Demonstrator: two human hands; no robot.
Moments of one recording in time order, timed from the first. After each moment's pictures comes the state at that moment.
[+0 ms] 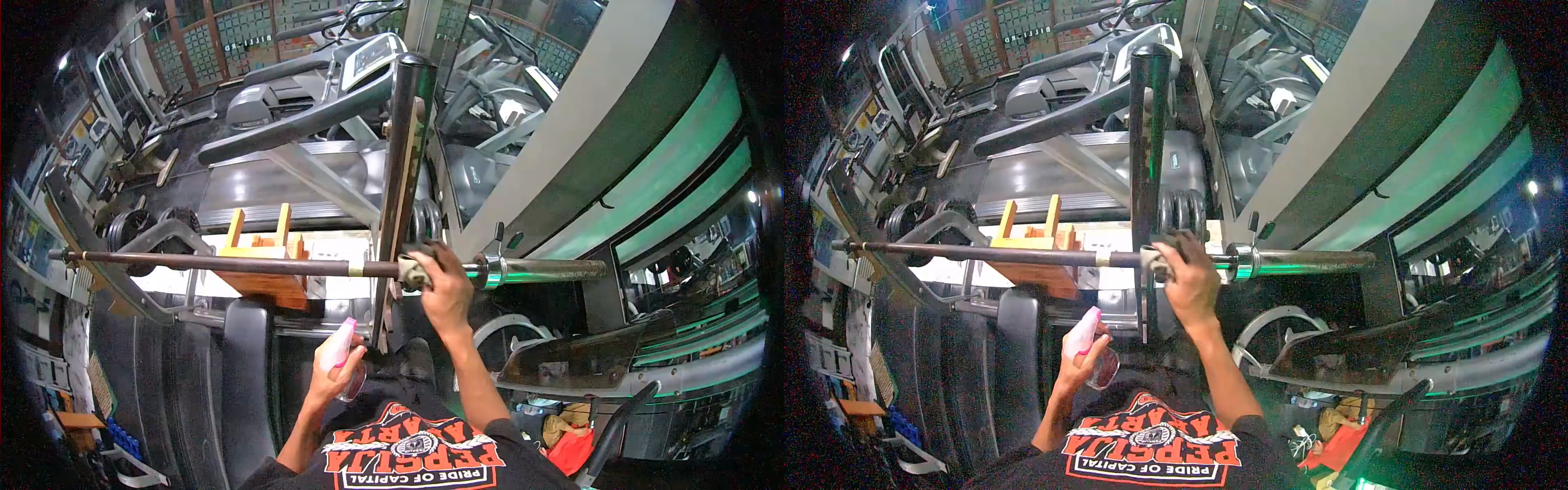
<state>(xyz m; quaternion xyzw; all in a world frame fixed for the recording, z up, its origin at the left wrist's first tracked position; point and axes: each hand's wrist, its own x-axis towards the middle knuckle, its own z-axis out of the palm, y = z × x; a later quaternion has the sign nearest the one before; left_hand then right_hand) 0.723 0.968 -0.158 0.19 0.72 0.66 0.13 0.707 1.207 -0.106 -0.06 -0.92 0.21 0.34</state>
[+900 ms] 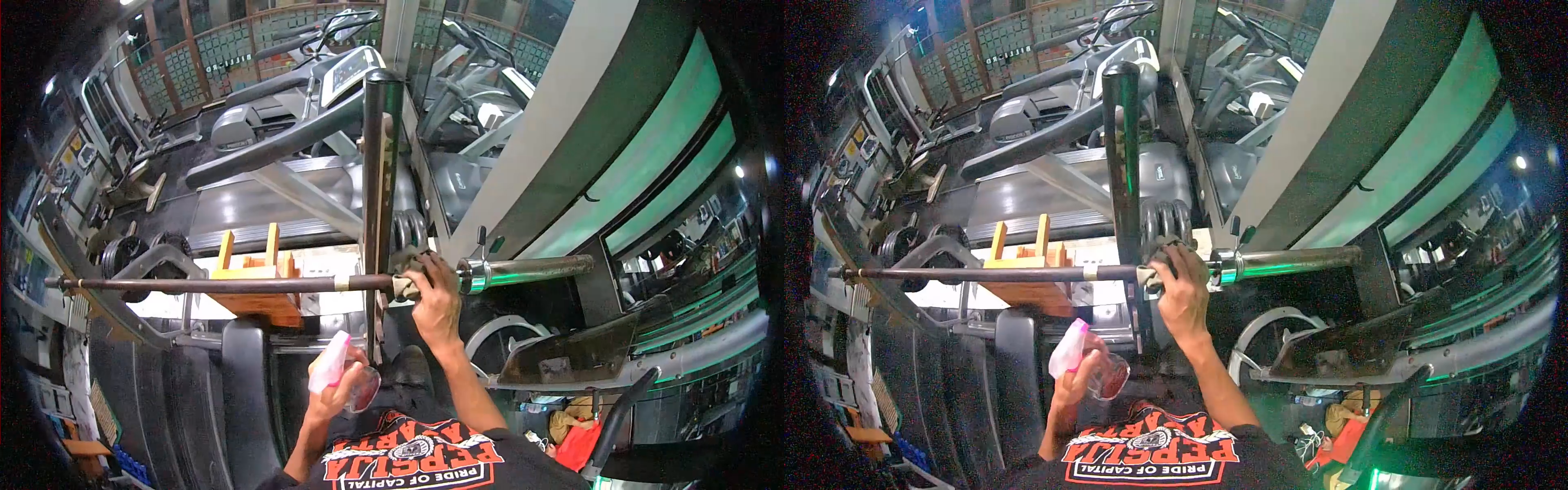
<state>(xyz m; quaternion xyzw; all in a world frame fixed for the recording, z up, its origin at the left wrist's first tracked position) 0.731 0.977 -0.120 0.20 0.64 0.73 0.15 0.719 1.211 -0.121 -0.09 -0.92 0.16 0.36</state>
